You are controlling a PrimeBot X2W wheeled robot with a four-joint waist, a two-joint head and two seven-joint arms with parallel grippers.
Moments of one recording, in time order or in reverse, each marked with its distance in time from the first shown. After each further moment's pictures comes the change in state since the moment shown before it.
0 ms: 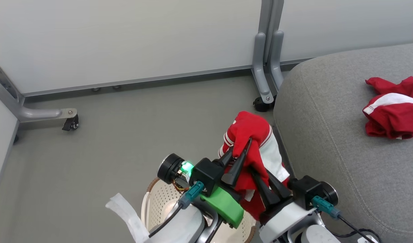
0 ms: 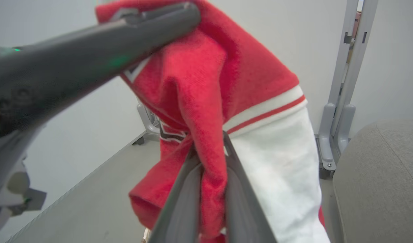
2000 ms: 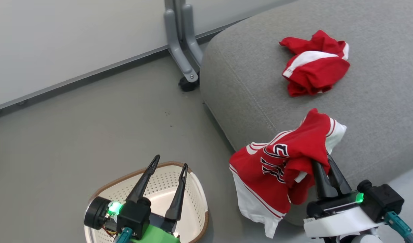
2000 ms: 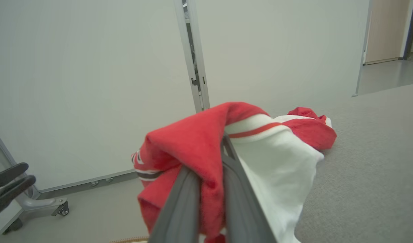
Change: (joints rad) left arm 0.389 0.134 0.389 -0.277 0.236 -0.035 -0.001; right arm 0.202 0.014 -0.275 -0.385 -0.033 0.000 0.000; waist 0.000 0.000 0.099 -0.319
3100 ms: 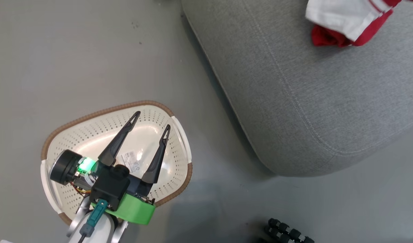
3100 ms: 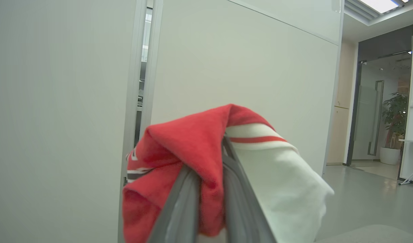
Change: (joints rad) left arm -0.141 0.091 0.088 -0.076 0.108 -0.122 0.000; right arm -0.983 -0.267 -0.262 0.275 0.166 0.000 0.000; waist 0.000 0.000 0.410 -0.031
